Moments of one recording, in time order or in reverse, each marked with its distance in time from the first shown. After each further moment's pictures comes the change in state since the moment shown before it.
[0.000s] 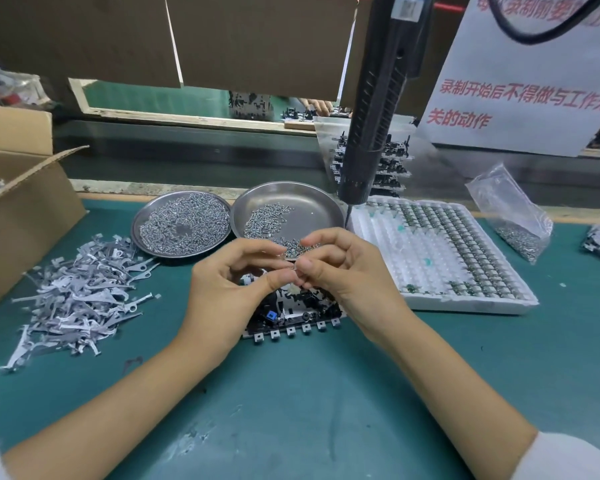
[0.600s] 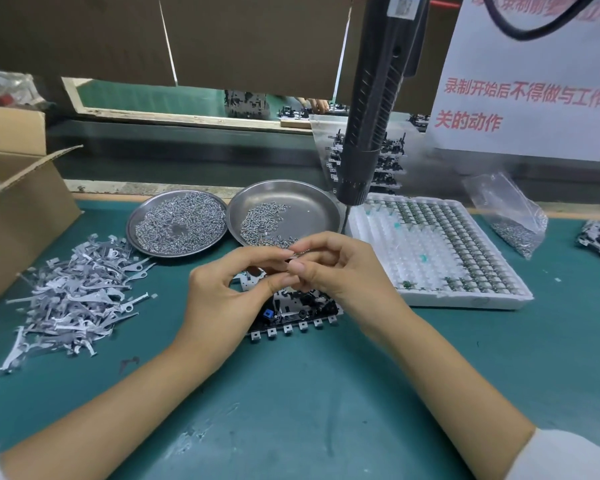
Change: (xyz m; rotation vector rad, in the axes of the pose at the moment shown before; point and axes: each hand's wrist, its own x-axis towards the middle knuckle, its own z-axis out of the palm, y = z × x) left_hand -0.004 0.006 0.002 0.202 -0.025 0.166; right_hand -0.003 -0.005 0.001 -0.144 -0.005 0.055
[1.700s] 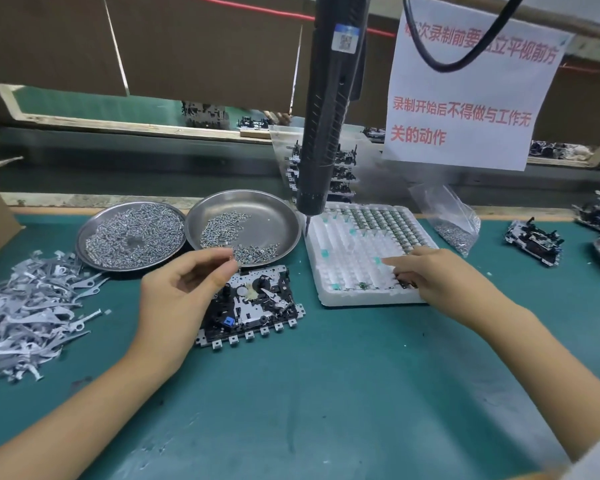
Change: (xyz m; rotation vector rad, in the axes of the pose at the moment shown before) left_hand 0.004 -0.007 0.001 -0.133 0.123 -0.249; right_hand -0.047 -0.034 -0.143 -1.582 0.014 0.168
